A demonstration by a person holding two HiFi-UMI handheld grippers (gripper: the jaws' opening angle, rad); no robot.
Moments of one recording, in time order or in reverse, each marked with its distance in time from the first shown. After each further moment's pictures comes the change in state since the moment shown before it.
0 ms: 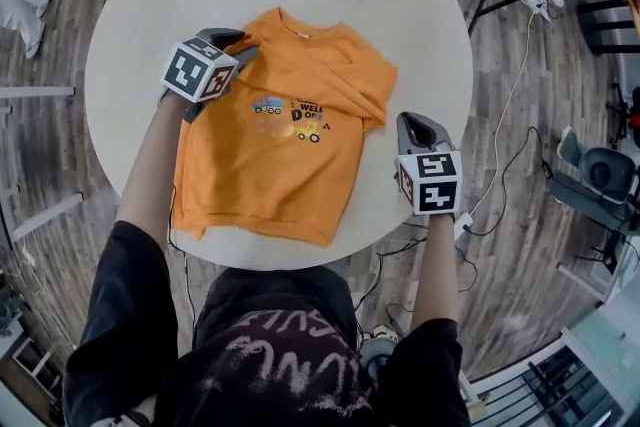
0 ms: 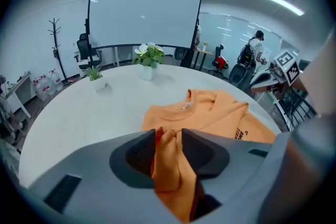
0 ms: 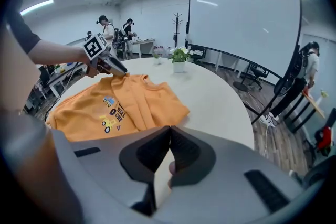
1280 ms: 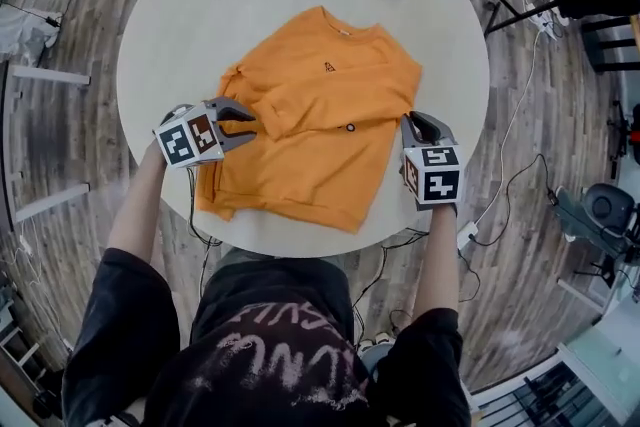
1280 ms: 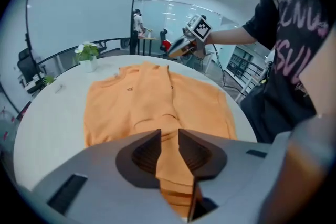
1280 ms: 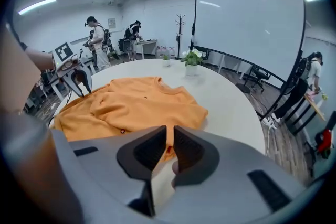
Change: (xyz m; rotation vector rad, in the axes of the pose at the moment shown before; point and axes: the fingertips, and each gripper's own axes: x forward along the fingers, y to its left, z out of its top) left arm -0.109 -0.113 -0.148 0.440 0.123 -0.396; right arm -0.004 0.059 0.009 -0.016 0.003 0.006
